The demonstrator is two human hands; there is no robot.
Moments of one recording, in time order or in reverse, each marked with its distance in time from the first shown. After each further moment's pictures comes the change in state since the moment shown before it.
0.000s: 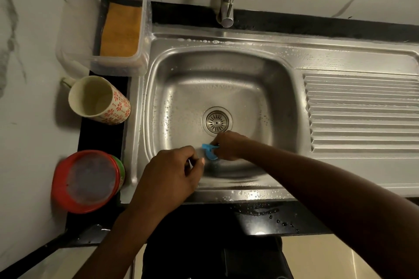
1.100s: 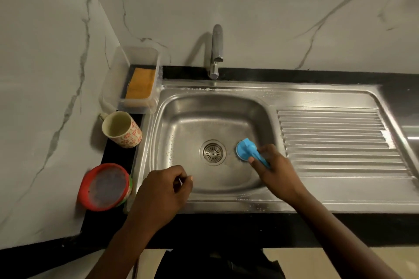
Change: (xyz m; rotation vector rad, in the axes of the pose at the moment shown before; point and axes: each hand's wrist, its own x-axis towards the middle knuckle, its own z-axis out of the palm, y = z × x) left_hand -0.056 0.051 -0.019 -0.030 0.200 0.052; right_hand -0.206 0.054 0.000 0.618 0.860 -0.011
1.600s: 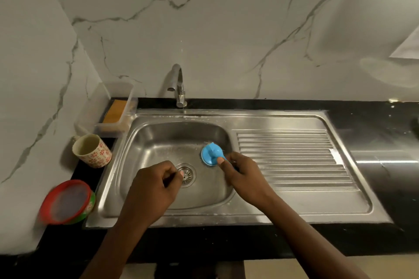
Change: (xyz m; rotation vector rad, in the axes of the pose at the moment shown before) left_hand -0.008 0.114 0.045 0.016 0.198 0.097; right_hand -0.029 -0.006 -0.081 0.316 -0.070 -0.204
